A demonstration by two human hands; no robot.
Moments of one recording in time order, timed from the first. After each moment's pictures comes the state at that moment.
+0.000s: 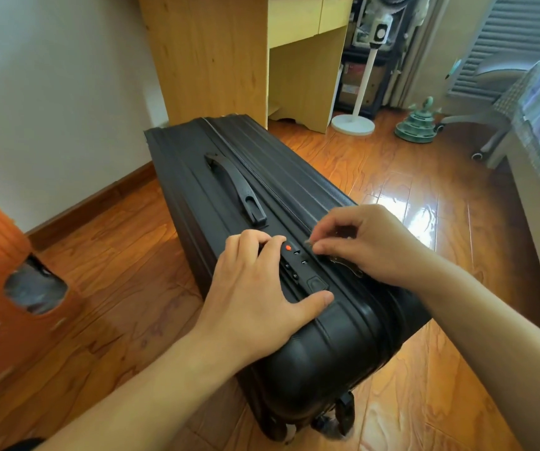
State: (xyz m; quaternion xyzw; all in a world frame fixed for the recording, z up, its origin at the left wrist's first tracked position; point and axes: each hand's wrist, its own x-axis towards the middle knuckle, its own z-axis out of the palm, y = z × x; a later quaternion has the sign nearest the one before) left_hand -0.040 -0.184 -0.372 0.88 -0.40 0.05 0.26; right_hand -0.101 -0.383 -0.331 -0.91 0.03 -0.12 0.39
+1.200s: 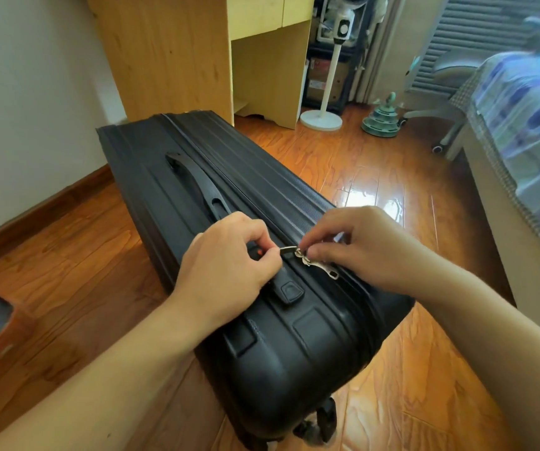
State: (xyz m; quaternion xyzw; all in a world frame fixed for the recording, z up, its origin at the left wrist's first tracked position) left_hand -0.005 -0.218 -0.358 0.83 -0.38 0.00 0.40; right_hand -0.118 -0.399 -0.325 -0.94 0.10 -0.09 0.32
